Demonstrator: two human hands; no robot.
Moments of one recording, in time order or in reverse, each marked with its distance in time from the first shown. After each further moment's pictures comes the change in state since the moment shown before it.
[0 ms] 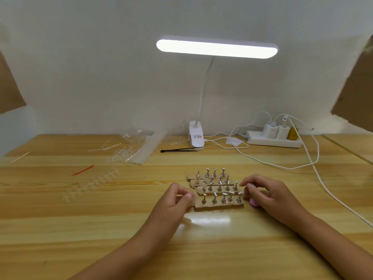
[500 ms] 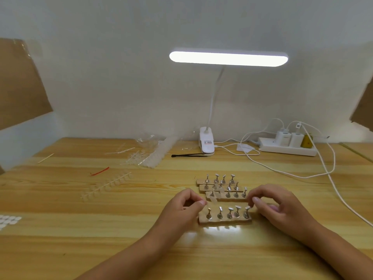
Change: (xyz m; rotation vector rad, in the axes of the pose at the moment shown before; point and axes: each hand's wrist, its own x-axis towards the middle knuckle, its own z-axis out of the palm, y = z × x) left_hand -0.007 0.010 0.000 0.004 -0.014 -0.010; right_hand -0.008 -0.016 -0.003 -0.103 -0.011 -0.184
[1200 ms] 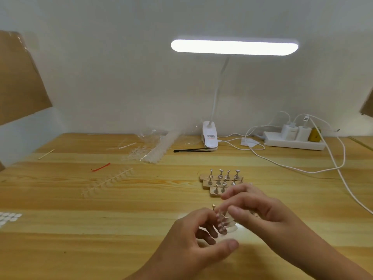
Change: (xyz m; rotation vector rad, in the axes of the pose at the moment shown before) left_hand -0.051 0.015 0.011 -0.031 -0.162 0.116; right_hand -0.005 -0.094 0.019 0.500 -0.236 0.181
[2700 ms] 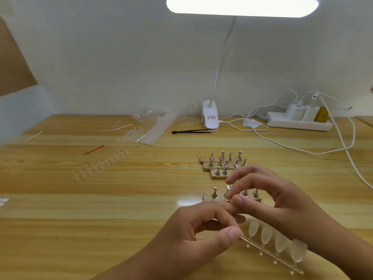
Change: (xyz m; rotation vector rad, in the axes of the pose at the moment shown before) left_hand -0.004 -0.002 -0.005 -0.153 -0.200 0.192; right_hand 0.002 0.020 -0.006 -0.223 0.059 -0.118
